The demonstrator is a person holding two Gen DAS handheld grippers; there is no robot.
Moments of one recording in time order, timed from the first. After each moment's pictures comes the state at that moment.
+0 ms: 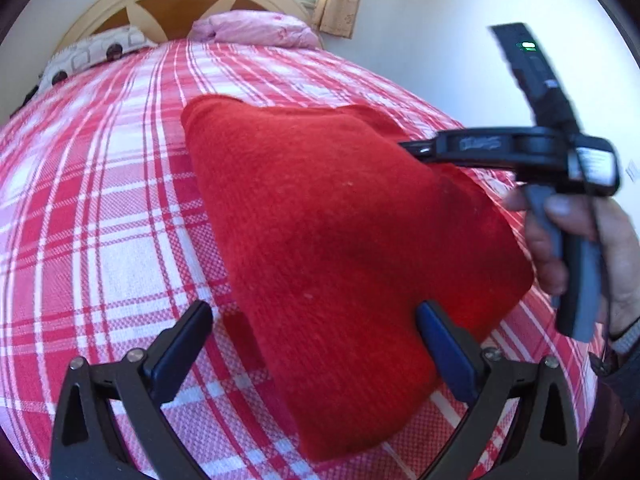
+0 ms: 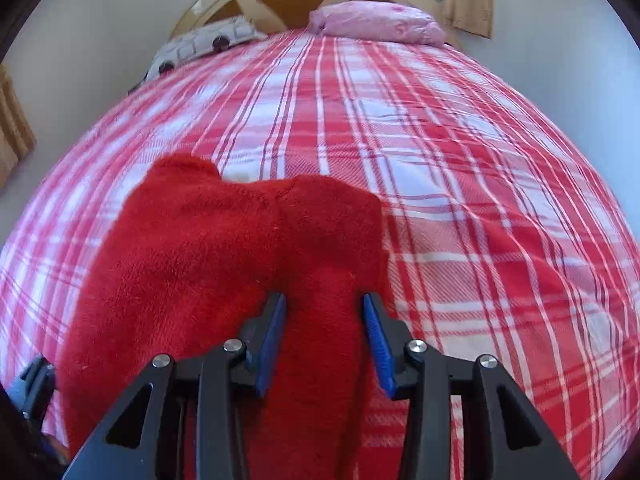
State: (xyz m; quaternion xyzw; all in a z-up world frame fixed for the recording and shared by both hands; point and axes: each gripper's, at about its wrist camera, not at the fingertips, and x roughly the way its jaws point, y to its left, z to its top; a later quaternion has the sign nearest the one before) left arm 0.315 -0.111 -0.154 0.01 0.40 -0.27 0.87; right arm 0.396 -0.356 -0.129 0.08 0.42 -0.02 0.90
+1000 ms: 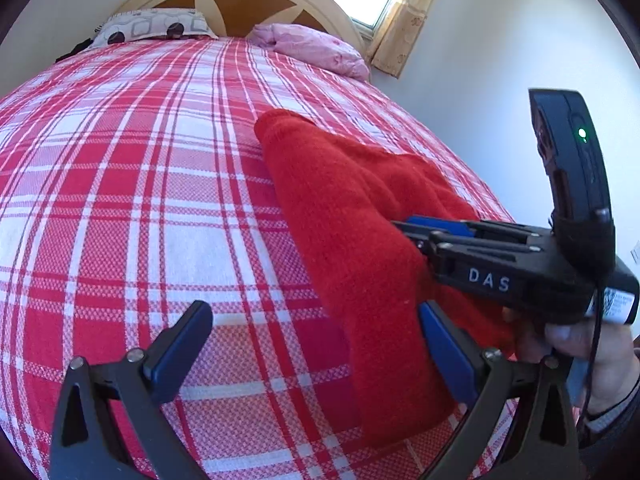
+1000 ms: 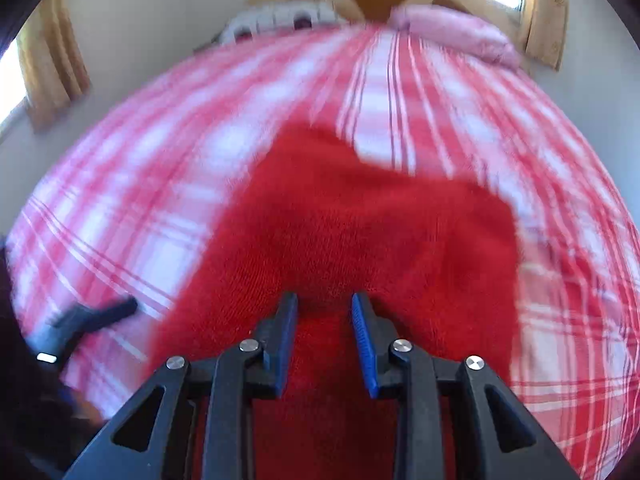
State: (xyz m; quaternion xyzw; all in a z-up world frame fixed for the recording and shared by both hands) left arm 0.326 -0.063 -0.156 -0.11 0.40 -0.21 0.88; right arm 0.406 -0.253 -0.139 -0.03 0.45 0.06 0.89
